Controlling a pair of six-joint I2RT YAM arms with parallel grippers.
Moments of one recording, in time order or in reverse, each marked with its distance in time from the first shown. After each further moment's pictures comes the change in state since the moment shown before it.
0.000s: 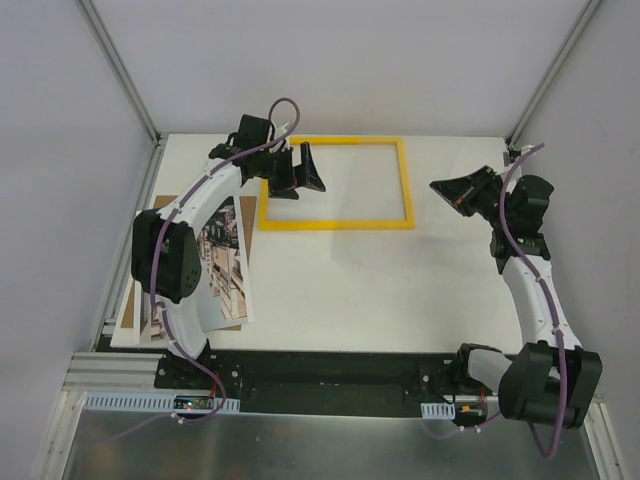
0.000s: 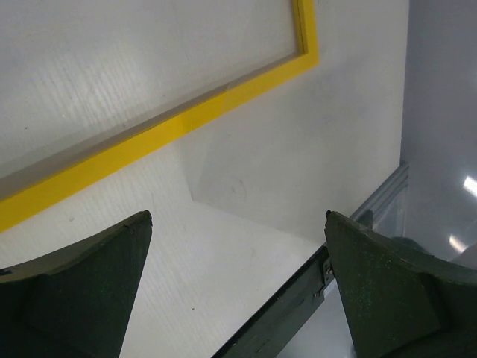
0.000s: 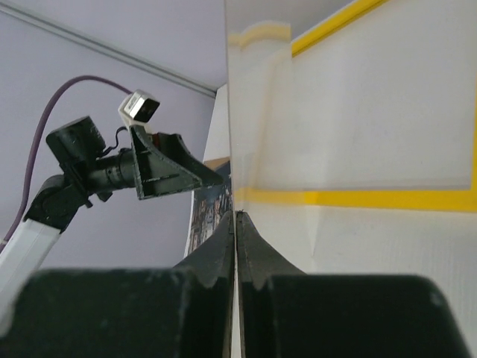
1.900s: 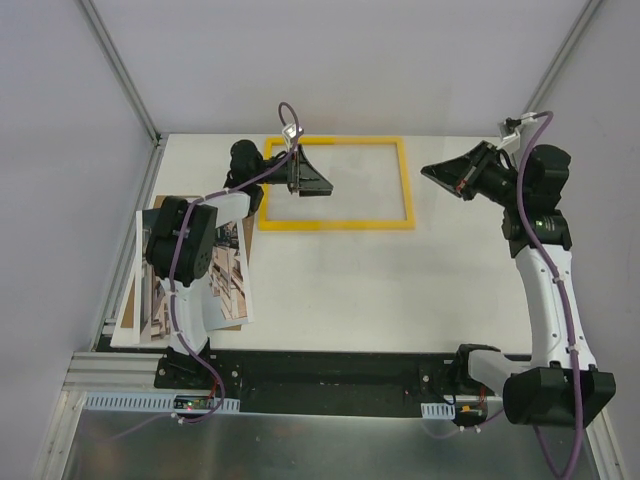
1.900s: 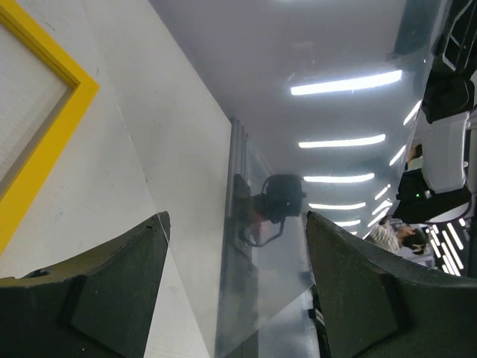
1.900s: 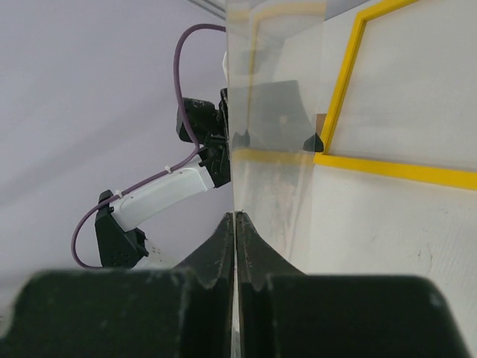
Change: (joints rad) left arm 0.045 0.195 -0.352 1.518 0.688 -0.764; right arm 0.095 -0.023 0.351 -0.408 -0.132 -0.015
